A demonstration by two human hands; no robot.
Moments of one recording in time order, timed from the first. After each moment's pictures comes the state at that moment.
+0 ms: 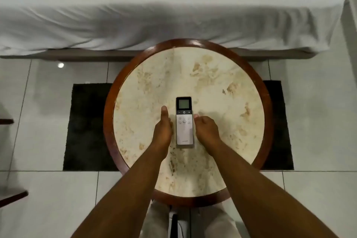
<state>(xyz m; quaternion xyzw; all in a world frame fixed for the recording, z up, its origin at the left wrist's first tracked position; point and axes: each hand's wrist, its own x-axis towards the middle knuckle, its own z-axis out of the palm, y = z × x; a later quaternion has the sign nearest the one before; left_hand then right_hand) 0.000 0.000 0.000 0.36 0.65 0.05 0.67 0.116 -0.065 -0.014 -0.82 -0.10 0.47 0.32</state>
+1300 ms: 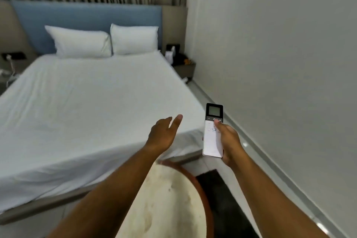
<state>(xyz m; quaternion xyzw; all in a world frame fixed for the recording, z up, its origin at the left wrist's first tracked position) 0.153 0.003 0.389 0.84 0.29 0.14 0.44 0.259 -0.162 0.388 -0.65 0.00 0.24 0.72</state>
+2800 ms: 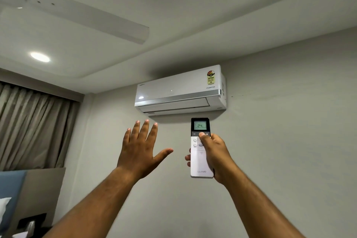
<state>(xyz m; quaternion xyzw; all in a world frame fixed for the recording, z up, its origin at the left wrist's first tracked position) 0.282 -0.174 0.800 0.83 -0.07 0.56 0.01 0.255 -0.392 0.815 -0.63 -0.21 -0.19 0.72</state>
